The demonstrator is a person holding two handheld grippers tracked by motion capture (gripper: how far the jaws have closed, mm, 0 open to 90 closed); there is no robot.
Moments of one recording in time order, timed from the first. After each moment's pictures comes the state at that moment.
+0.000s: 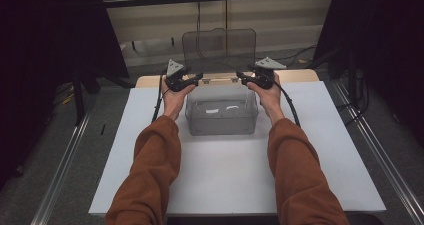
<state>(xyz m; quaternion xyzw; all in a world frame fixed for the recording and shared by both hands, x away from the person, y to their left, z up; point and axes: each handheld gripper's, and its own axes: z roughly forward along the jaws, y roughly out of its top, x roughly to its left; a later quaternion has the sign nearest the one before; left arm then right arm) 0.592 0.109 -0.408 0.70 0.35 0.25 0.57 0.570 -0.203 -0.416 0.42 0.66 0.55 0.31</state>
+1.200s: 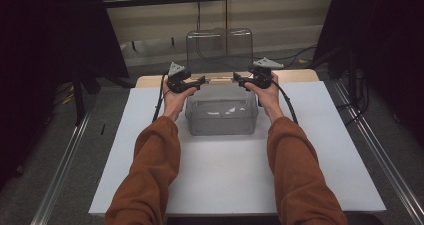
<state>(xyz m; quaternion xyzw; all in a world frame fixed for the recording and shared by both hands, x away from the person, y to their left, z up) 0.597 0.109 -0.420 0.72 0.38 0.20 0.55 0.579 -0.200 -0.423 0.44 0.66 0.54 0.27</state>
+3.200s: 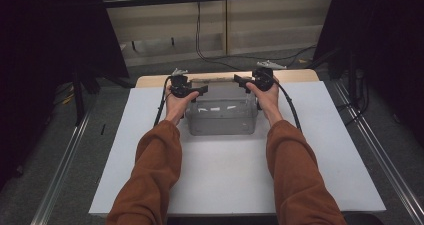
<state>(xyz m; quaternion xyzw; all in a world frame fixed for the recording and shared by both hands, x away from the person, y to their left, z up) 0.595 0.105 -0.435 0.74 0.43 0.13 0.49 0.577 -0.204 -0.432 0.50 0.63 0.54 0.22</state>
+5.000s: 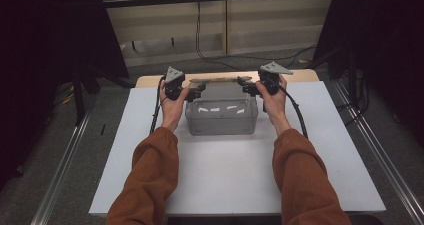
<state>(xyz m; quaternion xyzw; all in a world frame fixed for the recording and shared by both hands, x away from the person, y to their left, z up) 0.555 0.113 -0.405 0.71 0.36 0.22 0.56 0.535 -0.207 -0.408 0.45 0.64 0.55 0.29</state>
